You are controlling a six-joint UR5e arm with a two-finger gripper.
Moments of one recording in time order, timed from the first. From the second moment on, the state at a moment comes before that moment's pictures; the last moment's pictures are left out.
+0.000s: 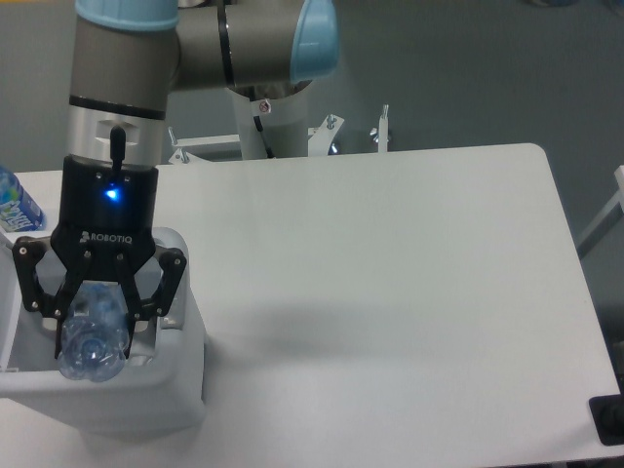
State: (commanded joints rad) arm 2.09 -1.89 -1.33 -0.65 1.30 -0.24
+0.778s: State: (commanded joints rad) arm 2.05 -1.89 -1.42 -0.65 1.31 0.05
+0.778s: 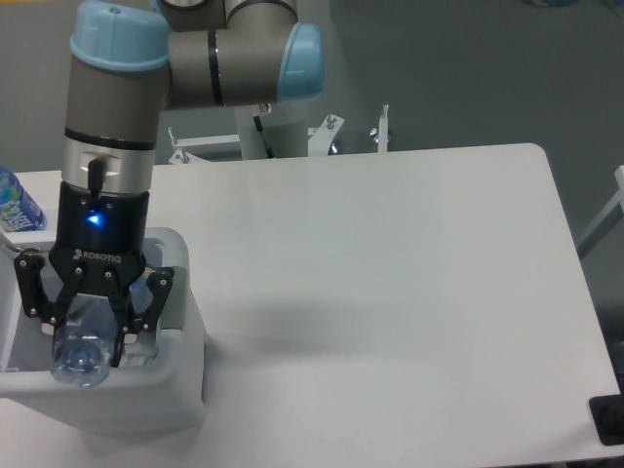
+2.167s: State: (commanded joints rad) arm 2.12 -1.86 -1.34 -0.65 1.31 0.06
